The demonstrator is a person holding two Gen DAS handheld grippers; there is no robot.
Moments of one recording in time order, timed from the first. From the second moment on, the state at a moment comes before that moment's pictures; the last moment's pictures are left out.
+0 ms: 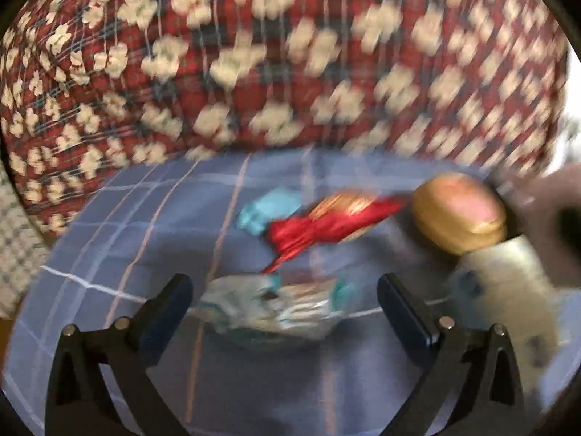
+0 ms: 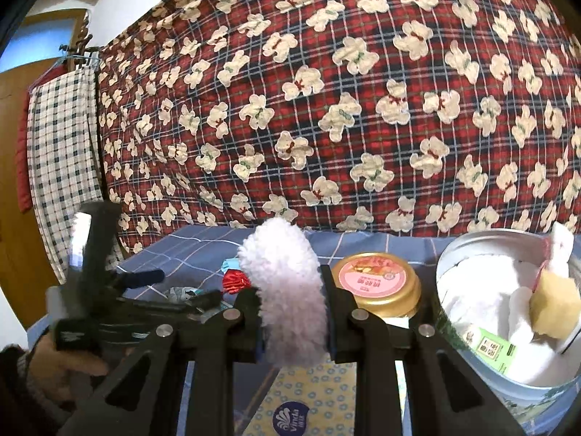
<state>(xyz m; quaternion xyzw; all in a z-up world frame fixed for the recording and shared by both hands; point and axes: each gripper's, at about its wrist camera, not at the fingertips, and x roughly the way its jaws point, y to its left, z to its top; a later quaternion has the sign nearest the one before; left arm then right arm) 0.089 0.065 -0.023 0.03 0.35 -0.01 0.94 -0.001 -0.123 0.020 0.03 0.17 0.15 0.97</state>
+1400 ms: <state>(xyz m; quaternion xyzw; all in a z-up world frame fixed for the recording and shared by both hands) 0.015 -0.022 0.041 -0.09 0.18 -0.19 0.96 -0.012 -0.206 0.036 0.02 0.12 0.09 0.99</state>
